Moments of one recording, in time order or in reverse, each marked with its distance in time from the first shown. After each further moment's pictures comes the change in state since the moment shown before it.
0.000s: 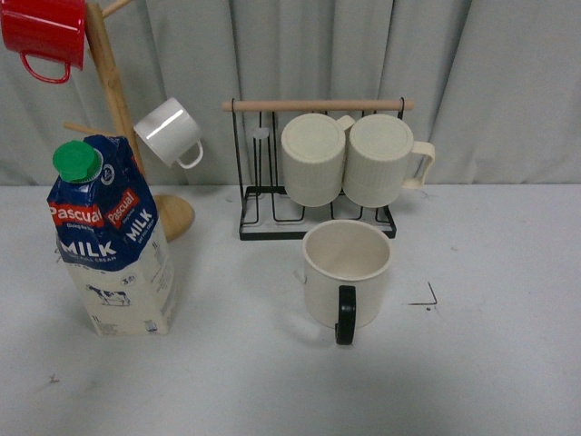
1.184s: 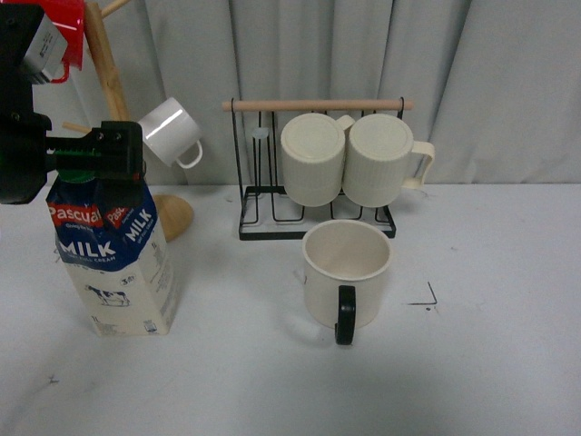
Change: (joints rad) left arm 0.060 0.782 0.407 0.129 0.109 0.257; right arm 0.000 0.000 0.000 0.000 0.000 0.000
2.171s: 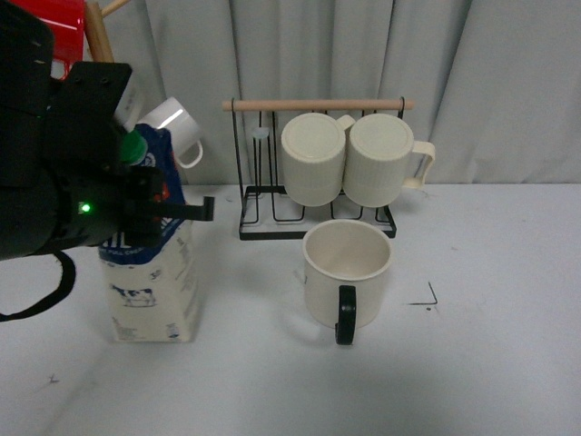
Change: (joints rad) left arm -0.150 0.095 0.006 0.040 -0.107 -0.052; right arm 0.000 0.000 0.000 0.000 0.000 0.000
